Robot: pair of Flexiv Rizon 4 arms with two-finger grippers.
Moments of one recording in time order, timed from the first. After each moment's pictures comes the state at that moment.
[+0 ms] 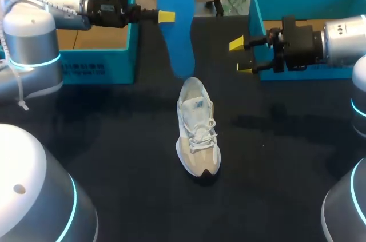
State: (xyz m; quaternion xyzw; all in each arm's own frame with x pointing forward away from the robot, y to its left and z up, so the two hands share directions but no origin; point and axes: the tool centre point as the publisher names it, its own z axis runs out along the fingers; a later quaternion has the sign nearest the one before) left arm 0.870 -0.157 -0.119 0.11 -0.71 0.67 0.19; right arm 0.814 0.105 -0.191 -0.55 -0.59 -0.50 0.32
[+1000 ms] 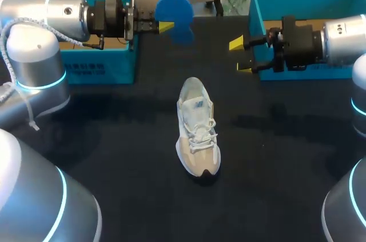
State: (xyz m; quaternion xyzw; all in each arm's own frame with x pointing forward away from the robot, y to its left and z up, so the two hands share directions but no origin) left arm 0.880 -0.154 -0.139 -0.19 -0.69 0.68 -0.18; right arm 0.815 0.106 -0.191 -0.55 -0.59 -0.50 0.32
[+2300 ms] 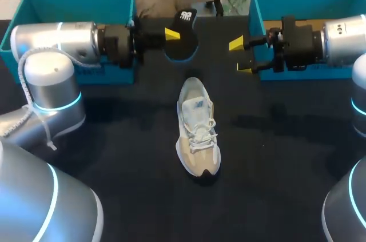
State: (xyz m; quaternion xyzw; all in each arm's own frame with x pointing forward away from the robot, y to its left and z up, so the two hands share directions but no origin) left arm 0.889 -0.168 -0.184 -0.47 -0.53 0.51 -0.49; right arm 0.815 0.106 -0.191 -0.55 -0.59 -0.50 0.32
